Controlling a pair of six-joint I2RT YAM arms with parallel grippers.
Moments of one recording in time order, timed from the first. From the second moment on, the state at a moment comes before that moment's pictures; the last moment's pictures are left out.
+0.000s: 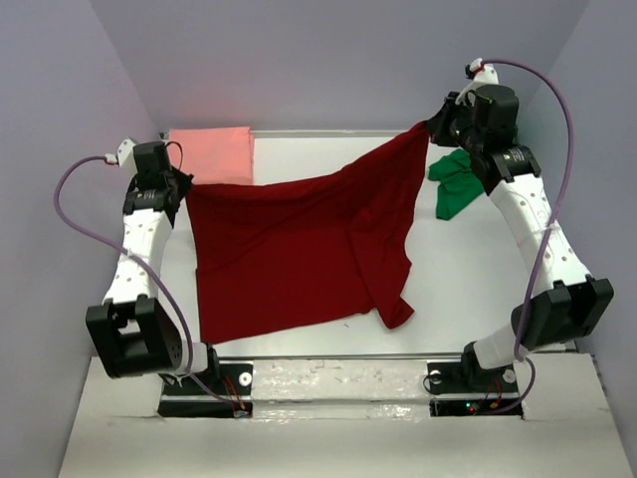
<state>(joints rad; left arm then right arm) 0.13 1.32 1.18 -0.42 -0.18 -0.79 0.18 1.49 1.64 -0.40 -0.04 0.27</state>
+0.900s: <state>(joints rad) 0.11 1.89 1.61 -0.37 -0.13 -0.73 0.18 2.12 2.06 -0.26 -0.12 0.28</state>
